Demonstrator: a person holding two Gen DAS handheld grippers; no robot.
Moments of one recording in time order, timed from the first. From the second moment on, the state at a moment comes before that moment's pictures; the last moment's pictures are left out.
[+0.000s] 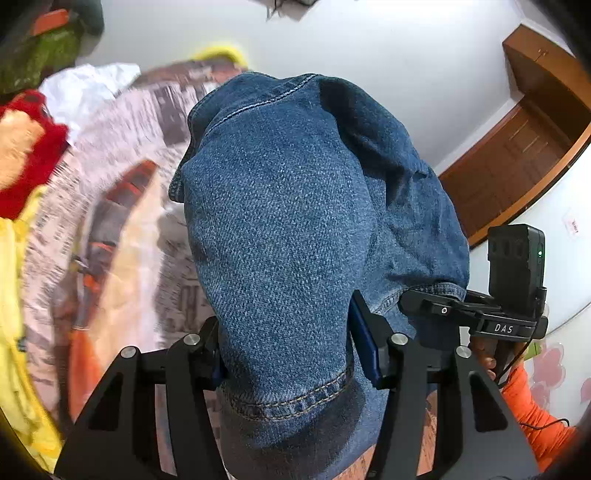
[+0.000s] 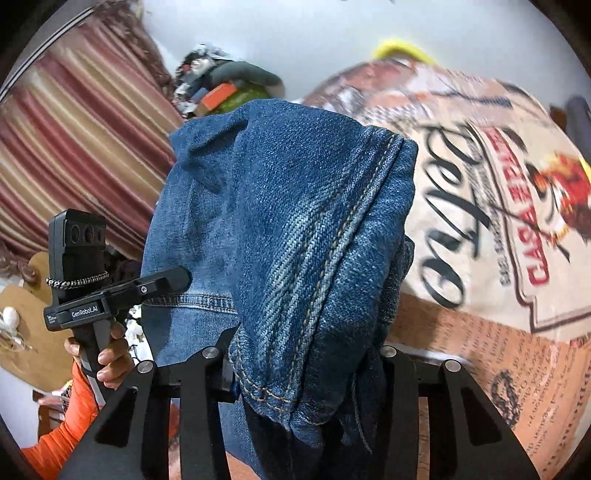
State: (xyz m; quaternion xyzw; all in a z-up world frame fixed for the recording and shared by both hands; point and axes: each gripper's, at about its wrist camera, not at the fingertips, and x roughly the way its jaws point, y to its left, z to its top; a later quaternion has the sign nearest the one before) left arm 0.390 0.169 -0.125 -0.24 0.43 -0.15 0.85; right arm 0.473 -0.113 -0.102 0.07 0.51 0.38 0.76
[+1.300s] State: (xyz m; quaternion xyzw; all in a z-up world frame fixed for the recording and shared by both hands) left arm 0.308 0.309 -0.240 -0.33 0.49 -0.04 0.81; right arm 0.456 0.077 -0.234 0.04 0.62 0.41 0.67
